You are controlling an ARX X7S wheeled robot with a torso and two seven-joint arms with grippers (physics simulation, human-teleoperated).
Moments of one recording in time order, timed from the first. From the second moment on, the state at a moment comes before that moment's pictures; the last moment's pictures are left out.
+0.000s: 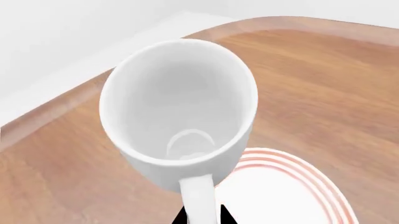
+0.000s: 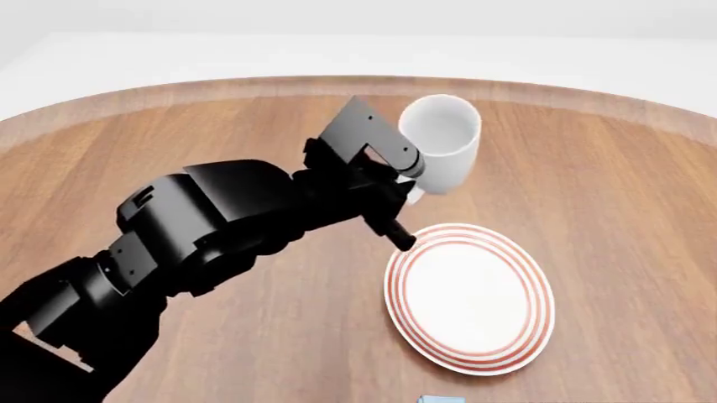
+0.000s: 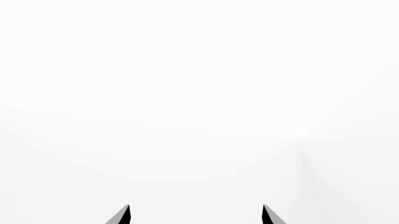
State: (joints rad) left arm -1.27 -0.32 0.95 -0.15 -0.91 -0.75 0.09; right arm 0.04 0.42 0.41 -0.84 0.37 -0.16 0.22
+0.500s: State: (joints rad) left arm -1.27 -0.17 1.00 -0.28 -0.94 -0.80 0.11; right arm 0.03 0.42 0.42 -0.83 0.37 -0.18 0.22
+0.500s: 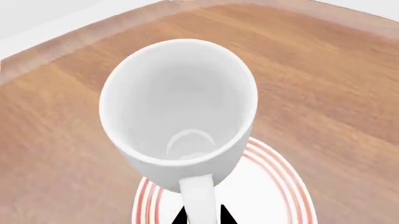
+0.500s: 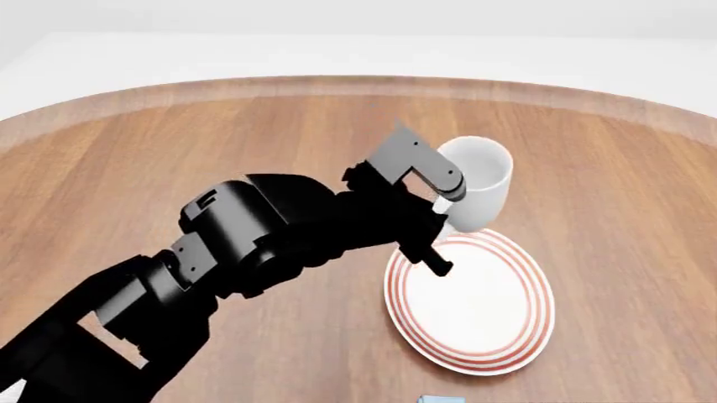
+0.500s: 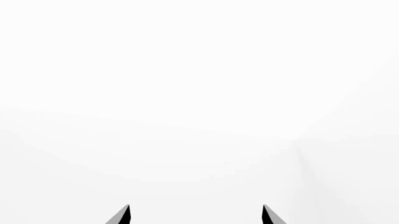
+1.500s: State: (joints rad) left arm -1.27 -0.03 1.15 -0.58 -1.12 -0.78 0.08; right arm 0.01 0.43 0.42 -0.81 0.38 -0.20 0.23
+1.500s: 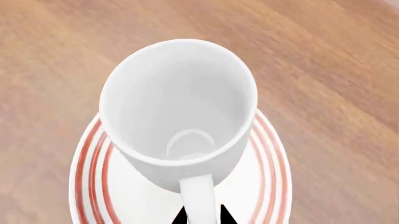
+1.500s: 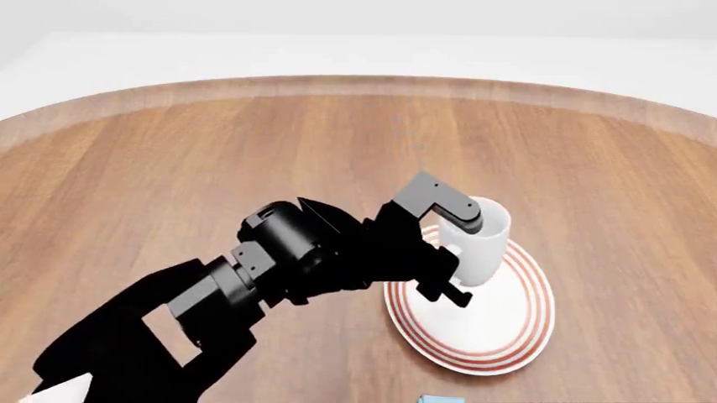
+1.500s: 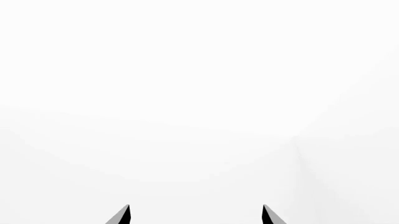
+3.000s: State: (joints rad) left arm -1.34 -0.02 1.58 -0.67 -1.41 -0.54 0.03; right arm -0.01 0.43 0.42 -0.78 0.38 -0.23 0.23
